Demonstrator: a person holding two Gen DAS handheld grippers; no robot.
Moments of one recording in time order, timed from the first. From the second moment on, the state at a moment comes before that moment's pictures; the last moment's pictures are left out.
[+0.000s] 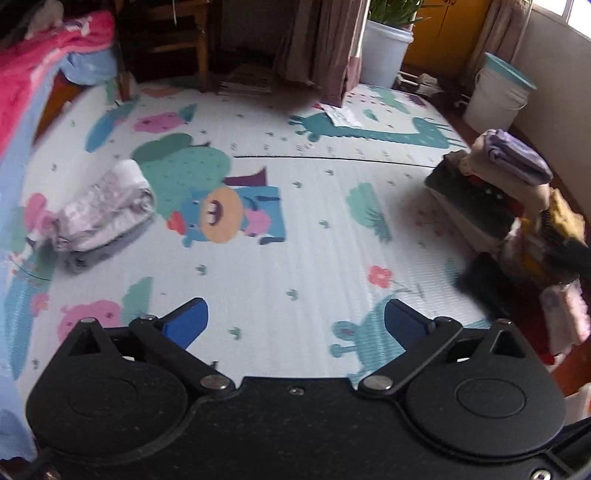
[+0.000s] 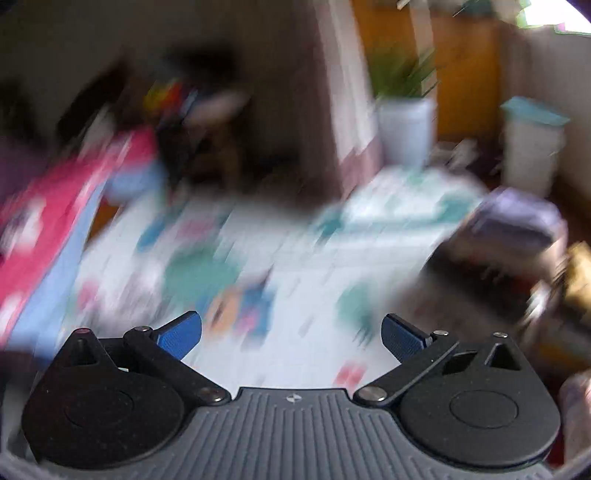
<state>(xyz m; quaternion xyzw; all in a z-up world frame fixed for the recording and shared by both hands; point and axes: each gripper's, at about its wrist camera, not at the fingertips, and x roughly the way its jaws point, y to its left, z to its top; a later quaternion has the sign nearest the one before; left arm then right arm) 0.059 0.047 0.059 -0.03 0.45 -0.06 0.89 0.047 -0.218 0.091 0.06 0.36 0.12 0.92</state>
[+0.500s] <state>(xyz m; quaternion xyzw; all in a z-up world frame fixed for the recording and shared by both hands) 0.015 0.039 0.029 -0.01 0.46 -0.02 0.89 0.027 -0.154 0.008 -0.01 0.50 0.05 0.87</state>
